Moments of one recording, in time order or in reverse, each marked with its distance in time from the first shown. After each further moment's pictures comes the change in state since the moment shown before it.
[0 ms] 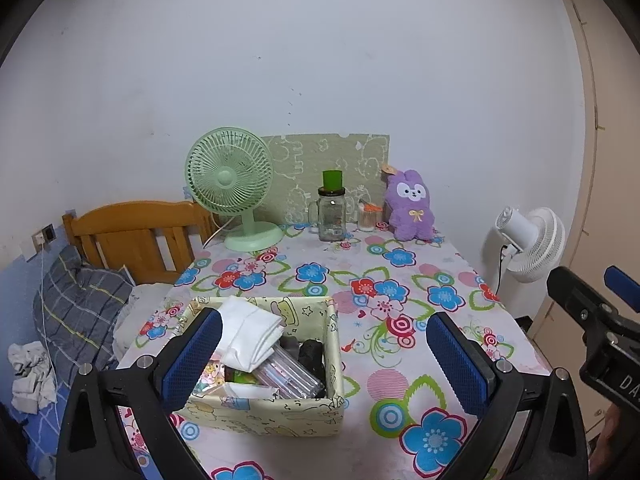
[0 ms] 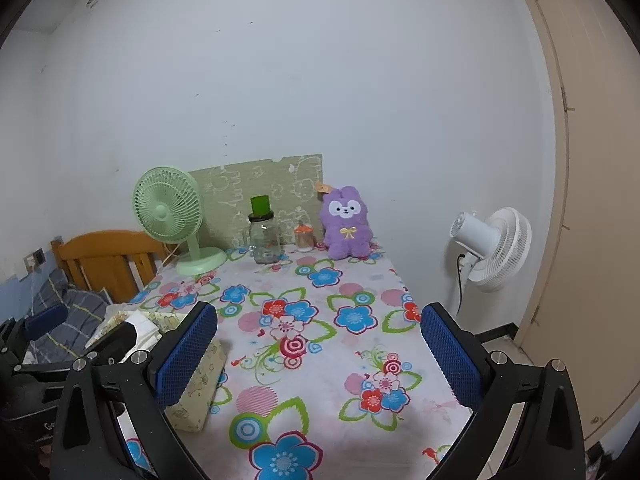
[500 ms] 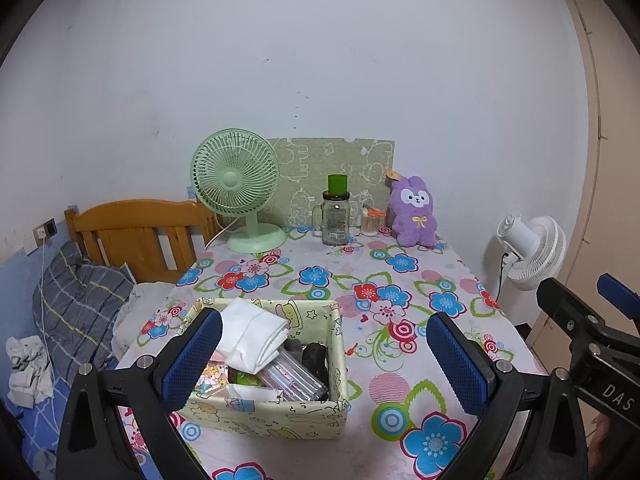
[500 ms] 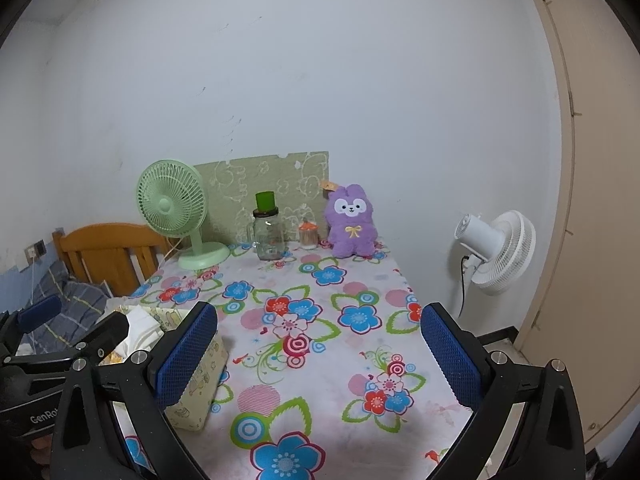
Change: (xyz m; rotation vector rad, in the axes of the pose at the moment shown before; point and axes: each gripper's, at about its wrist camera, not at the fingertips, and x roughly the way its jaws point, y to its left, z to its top) left arm -0.004 0.005 0.002 -0.022 -0.007 0.002; right arm 0.006 0.008 0.001 -0.028 0.011 0.005
